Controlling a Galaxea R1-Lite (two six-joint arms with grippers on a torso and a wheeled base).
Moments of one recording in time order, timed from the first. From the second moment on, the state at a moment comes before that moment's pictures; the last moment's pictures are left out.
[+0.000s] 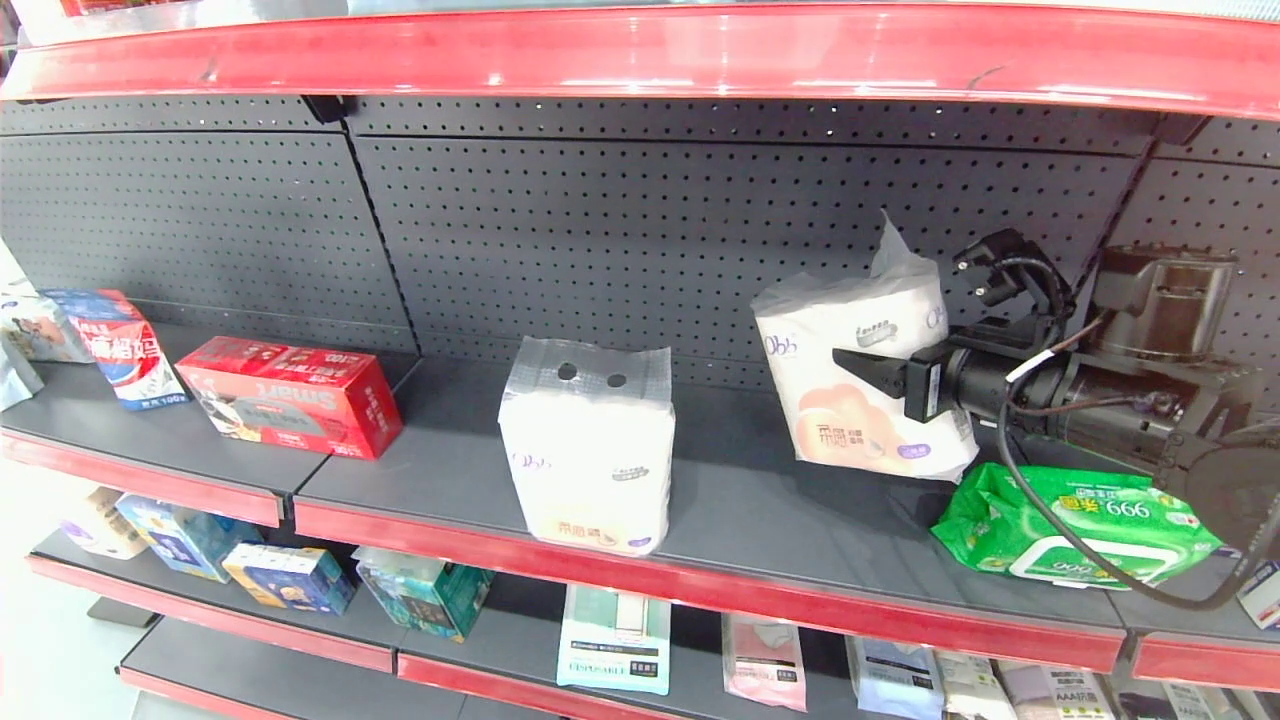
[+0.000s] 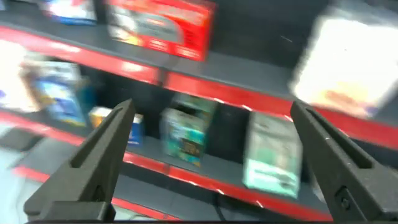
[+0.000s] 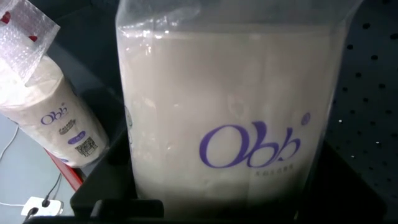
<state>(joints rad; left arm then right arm) 0.00 0.02 -0.03 0.01 0.11 -0.11 0.26 1.70 -0.78 -0.73 0.24 -0.14</state>
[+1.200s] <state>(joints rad) -0.01 0.01 0.00 0.00 0.08 -0.05 0.26 1.69 -0.77 -0.73 0.24 -0.14</state>
